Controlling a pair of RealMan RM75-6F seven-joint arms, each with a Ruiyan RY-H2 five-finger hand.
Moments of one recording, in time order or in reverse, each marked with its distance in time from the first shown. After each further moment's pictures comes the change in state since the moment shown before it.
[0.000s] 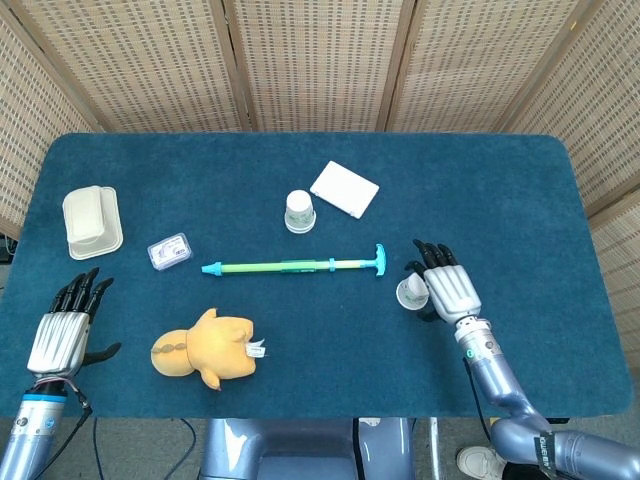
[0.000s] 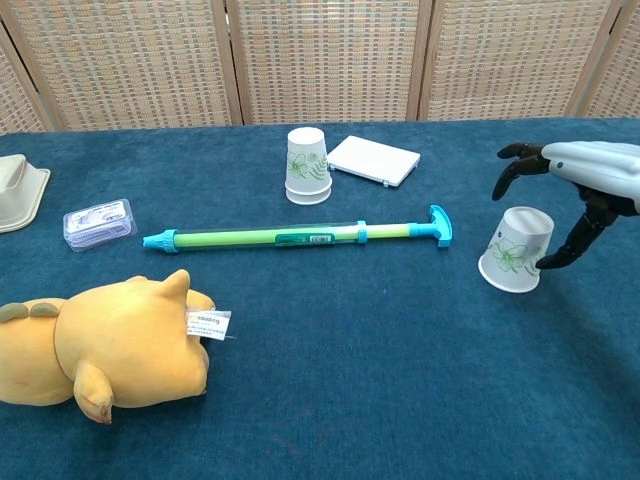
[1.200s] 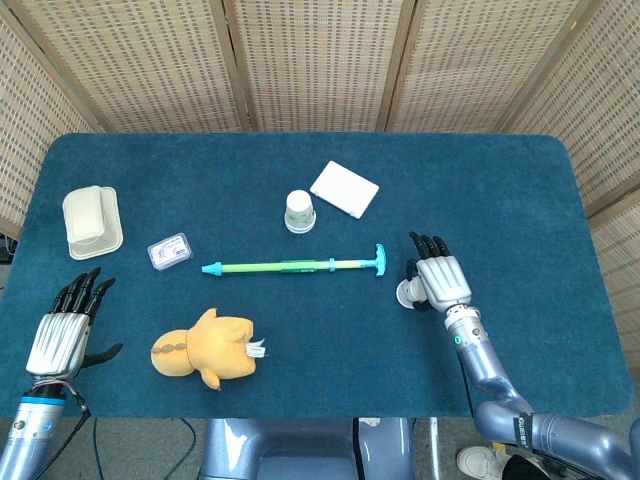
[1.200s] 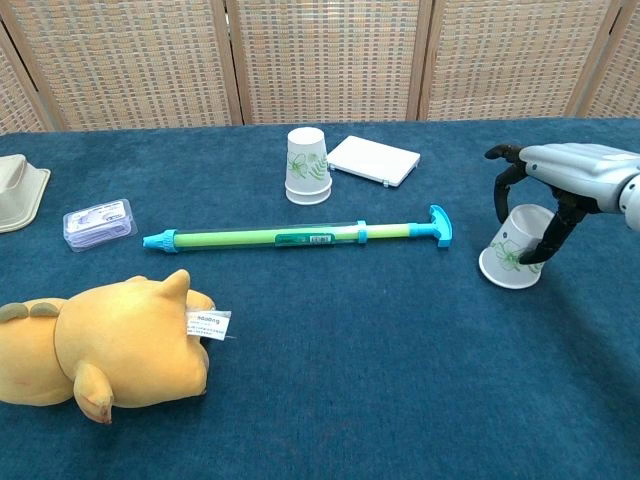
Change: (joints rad) left arm 0.053 0.018 -0.059 -0.018 0.076 -0.041 -0.009; right arm 0.083 -0.080 -0.008 0.130 0.064 -0.002 -0.025
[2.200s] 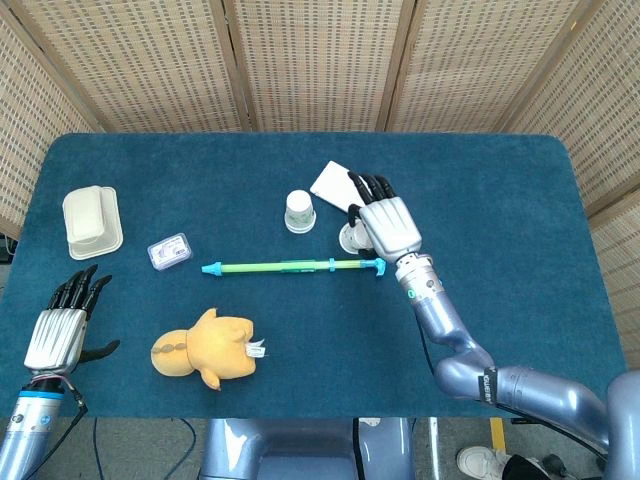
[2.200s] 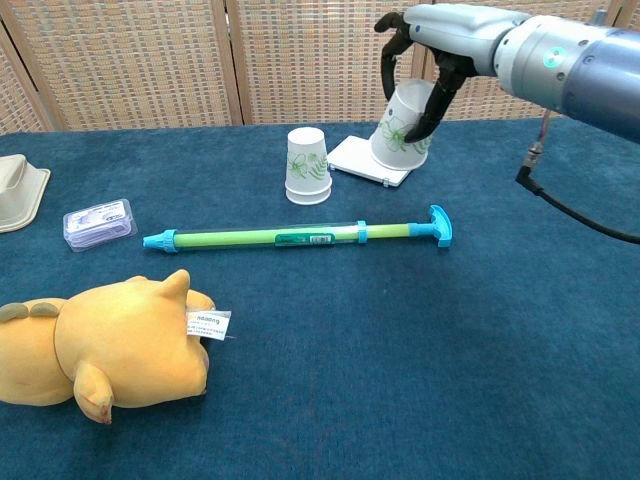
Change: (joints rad) left arm 0.005 0.000 -0.046 0.027 -0.026 -0.058 -0.025; right arm 0.267 -0.012 0.194 -0.010 0.043 -0.052 -0.061
